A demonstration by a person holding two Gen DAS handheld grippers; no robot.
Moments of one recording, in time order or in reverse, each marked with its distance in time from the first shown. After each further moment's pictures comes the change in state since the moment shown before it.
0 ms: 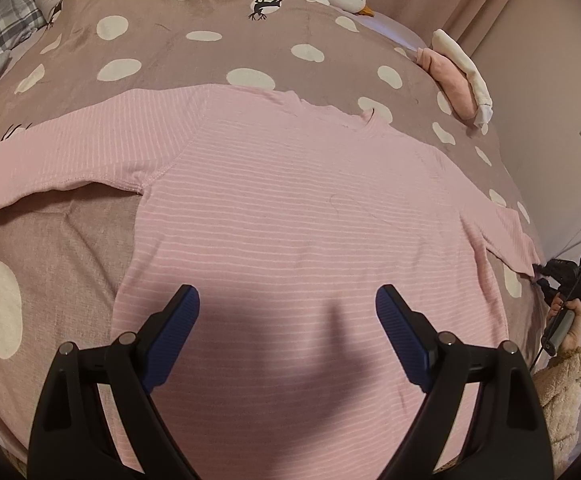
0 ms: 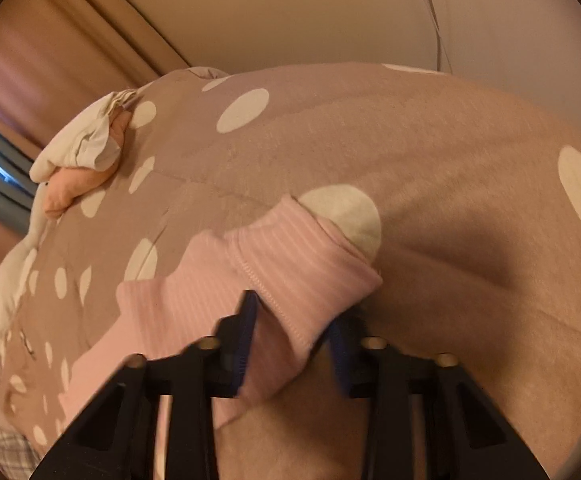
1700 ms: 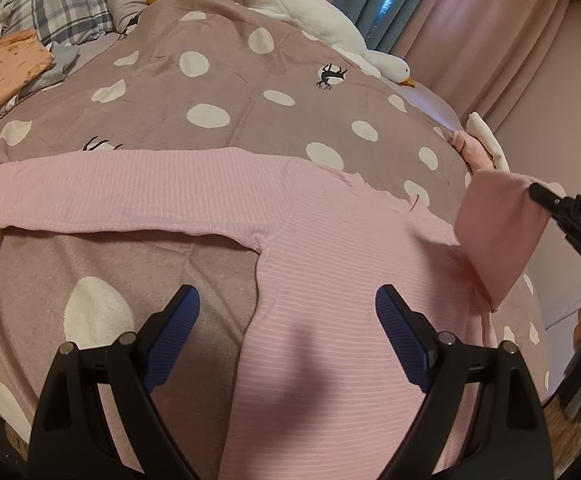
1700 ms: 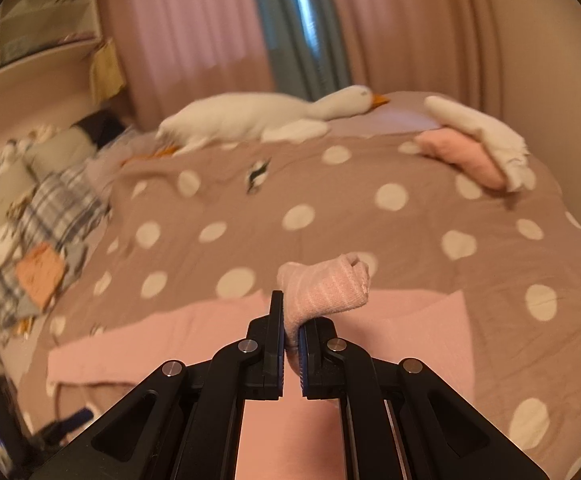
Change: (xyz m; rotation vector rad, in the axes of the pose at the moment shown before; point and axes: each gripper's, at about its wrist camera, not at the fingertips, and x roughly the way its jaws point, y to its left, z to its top) left arm -0.069 0.066 0.009 -0.154 -0.190 0.056; right arm -0.136 0.313 -0.203 -0.907 -0.005 0.499
